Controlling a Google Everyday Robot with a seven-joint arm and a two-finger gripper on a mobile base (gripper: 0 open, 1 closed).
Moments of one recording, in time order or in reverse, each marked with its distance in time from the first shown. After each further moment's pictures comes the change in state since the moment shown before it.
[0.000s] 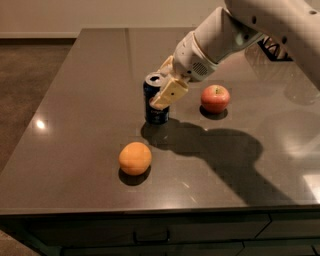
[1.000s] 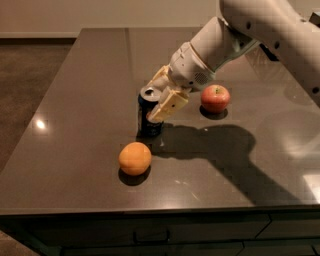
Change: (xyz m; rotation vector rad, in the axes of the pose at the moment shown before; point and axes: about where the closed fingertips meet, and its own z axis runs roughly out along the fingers) arm -0.002 0.037 0.013 -0.175 -0.060 -0.146
